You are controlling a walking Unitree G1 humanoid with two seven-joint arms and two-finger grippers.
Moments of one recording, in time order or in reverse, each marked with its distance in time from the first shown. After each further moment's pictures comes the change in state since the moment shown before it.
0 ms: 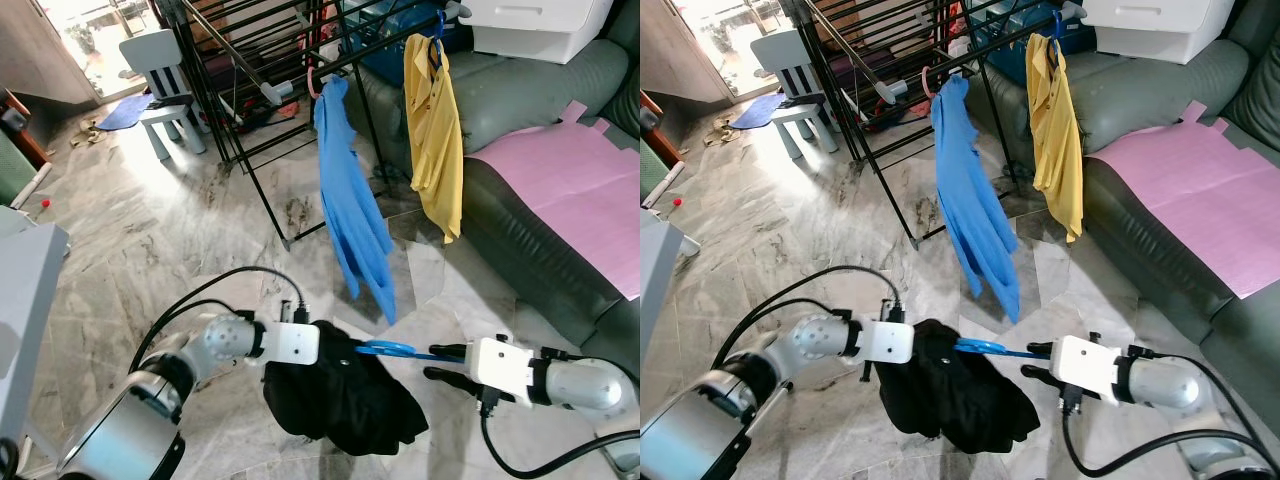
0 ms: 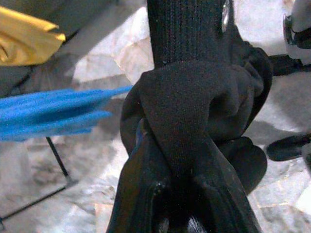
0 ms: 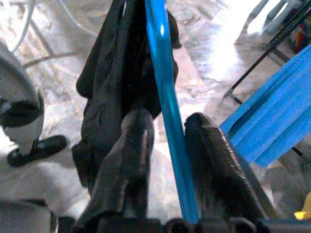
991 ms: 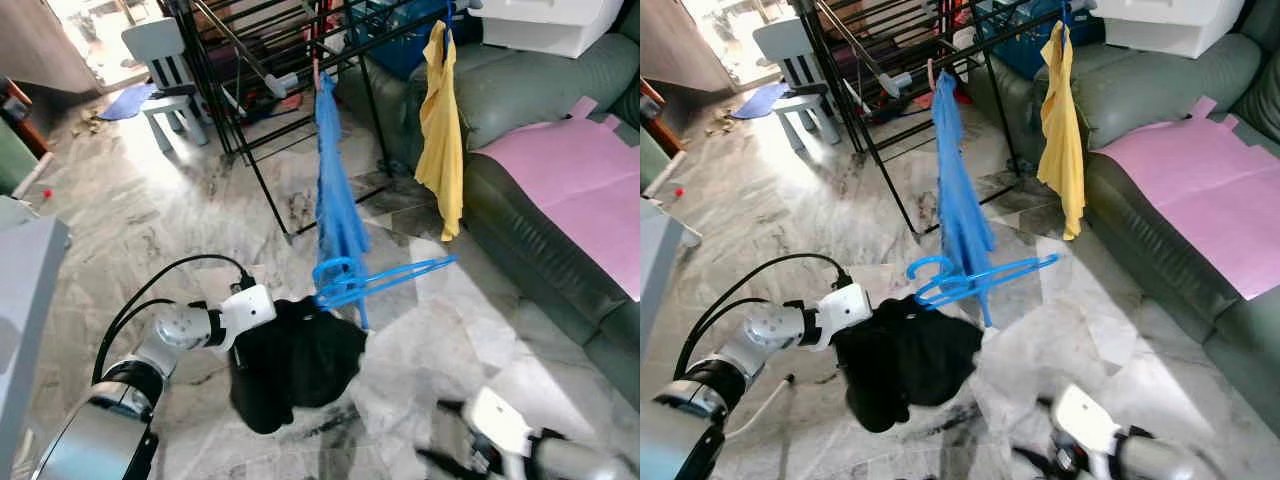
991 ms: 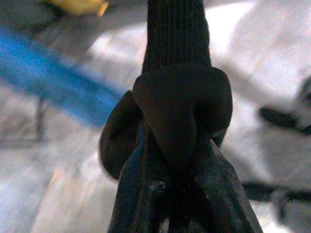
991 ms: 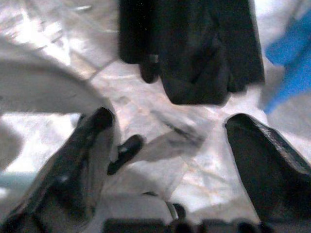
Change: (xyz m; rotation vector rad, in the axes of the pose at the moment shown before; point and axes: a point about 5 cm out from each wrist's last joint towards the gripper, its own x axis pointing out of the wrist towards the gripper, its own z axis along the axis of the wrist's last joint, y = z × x) left arm -0.038 0.014 -0.023 -0.369 -0.117 0.115; right arm 0.025 0.080 -0.033 0.534 0.068 -0.141
